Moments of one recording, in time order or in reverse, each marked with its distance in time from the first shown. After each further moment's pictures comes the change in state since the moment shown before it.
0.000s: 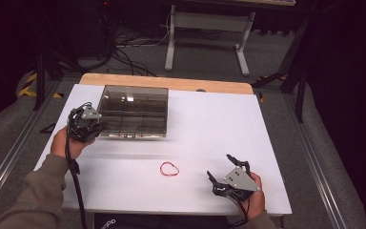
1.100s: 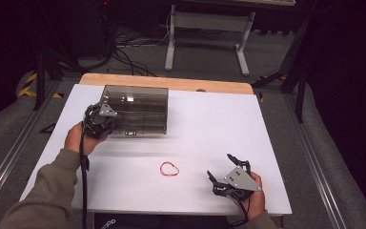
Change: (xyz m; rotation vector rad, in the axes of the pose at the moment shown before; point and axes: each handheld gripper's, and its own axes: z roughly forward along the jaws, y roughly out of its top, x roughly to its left) left arm -0.020 0.028 0.016 0.033 -0.020 0.052; right arm -0.002 0.000 0.000 -0.008 -0.003 0.004
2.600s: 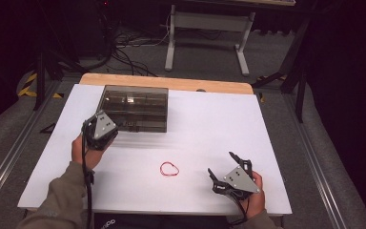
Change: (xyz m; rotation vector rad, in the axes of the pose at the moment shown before) left arm -0.034 -0.009 -0.019 -0.332 0.161 0.067; right arm 0.001 0.002 0.000 -0.024 -0.060 -0.029
